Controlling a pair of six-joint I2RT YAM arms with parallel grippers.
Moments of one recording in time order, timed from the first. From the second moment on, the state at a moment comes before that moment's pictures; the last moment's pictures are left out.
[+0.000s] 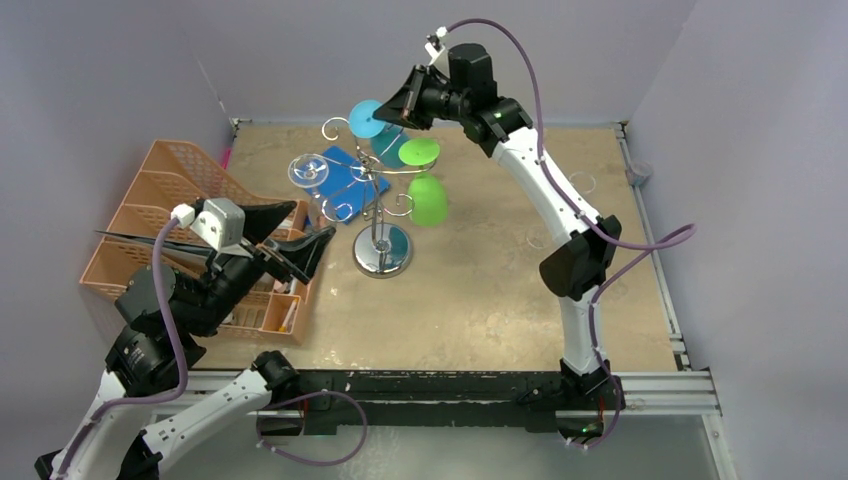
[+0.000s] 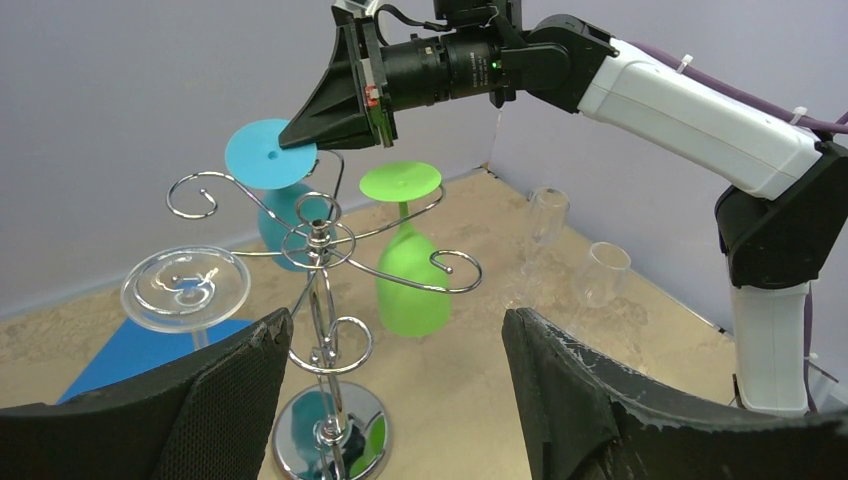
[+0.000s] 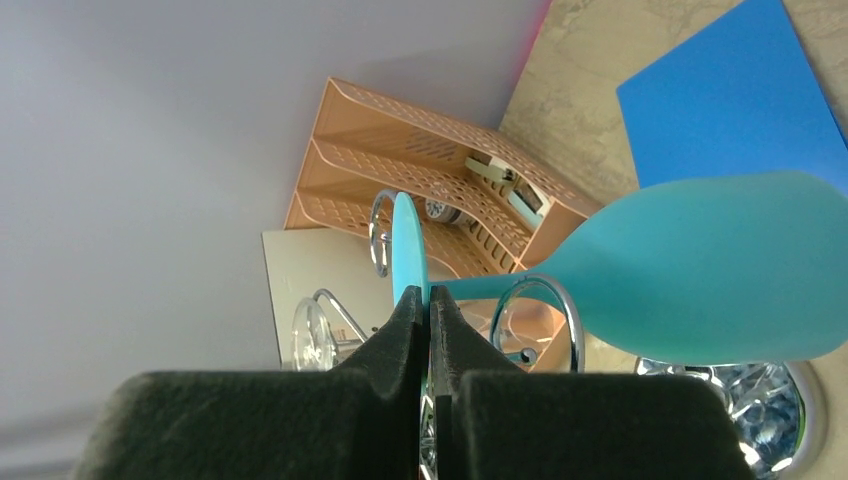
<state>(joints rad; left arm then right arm) -0.77 0.52 1.14 -0.44 -0.13 -0.09 0.56 2.09 2.33 -0.51 -0.49 0.88</state>
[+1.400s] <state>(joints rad) -0.77 0.53 1.14 -0.44 -0.14 -0.11 0.54 1.96 2.32 -0.70 -0.36 0.82</state>
